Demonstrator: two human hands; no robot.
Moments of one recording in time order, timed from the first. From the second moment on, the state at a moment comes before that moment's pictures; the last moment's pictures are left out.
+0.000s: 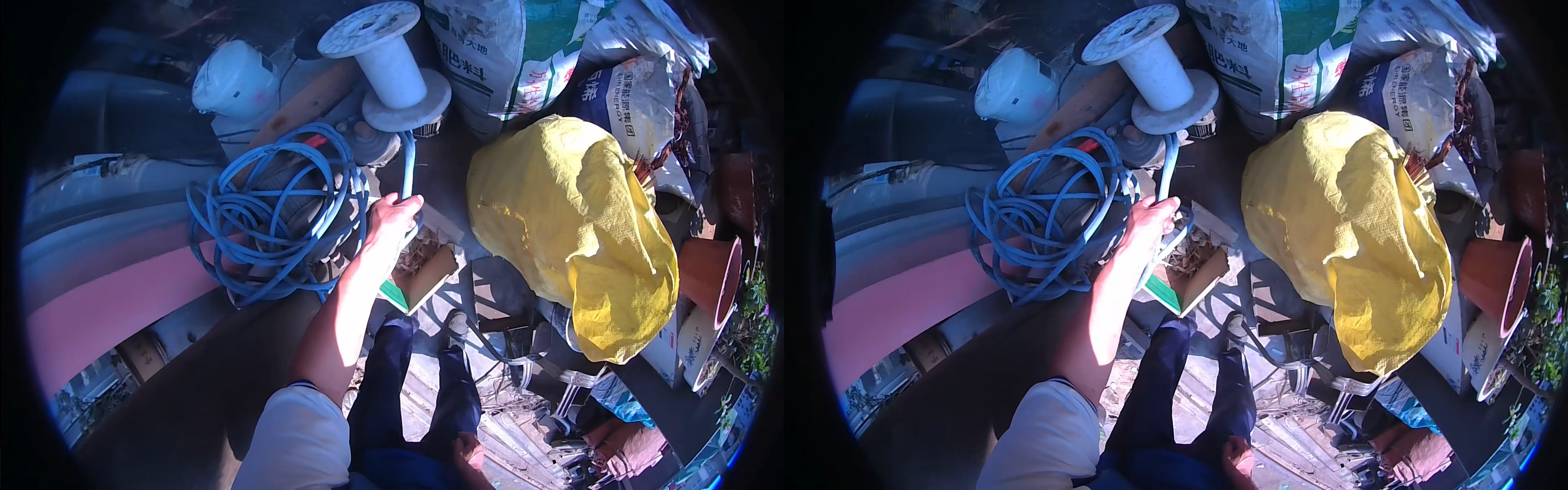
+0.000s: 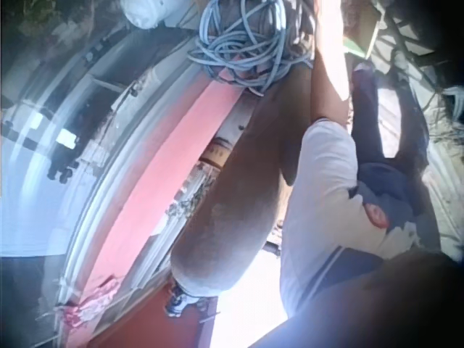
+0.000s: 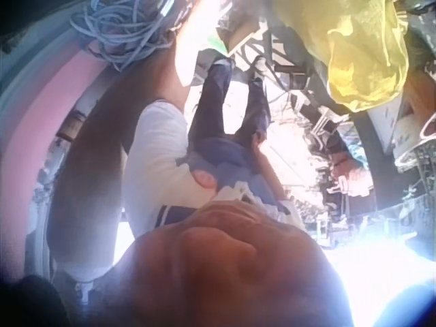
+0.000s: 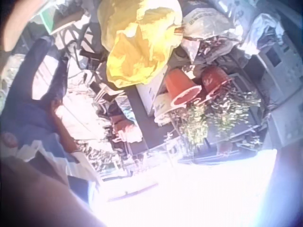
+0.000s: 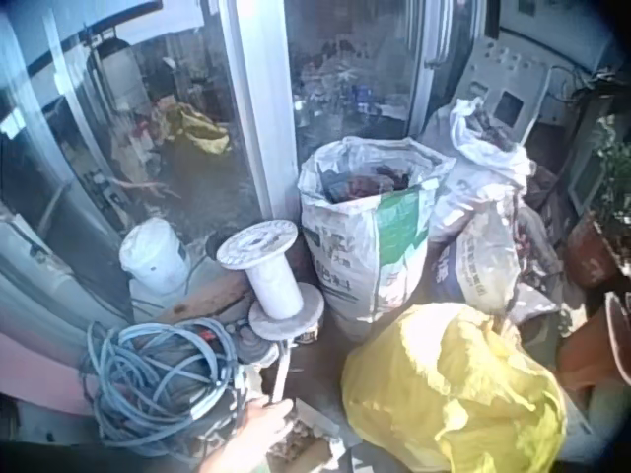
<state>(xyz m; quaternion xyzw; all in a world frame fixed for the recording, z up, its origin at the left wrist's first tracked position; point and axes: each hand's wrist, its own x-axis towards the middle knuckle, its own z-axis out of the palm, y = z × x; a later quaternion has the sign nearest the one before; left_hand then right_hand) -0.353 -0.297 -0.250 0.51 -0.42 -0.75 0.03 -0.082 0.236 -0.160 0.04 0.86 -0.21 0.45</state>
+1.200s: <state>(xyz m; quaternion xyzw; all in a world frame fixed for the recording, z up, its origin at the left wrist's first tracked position) -0.124 -0.203 0.037 0.39 -0.71 -0.57 0.14 -0.350 -0.112 -0.023 0.11 0.47 -0.65 0.59</state>
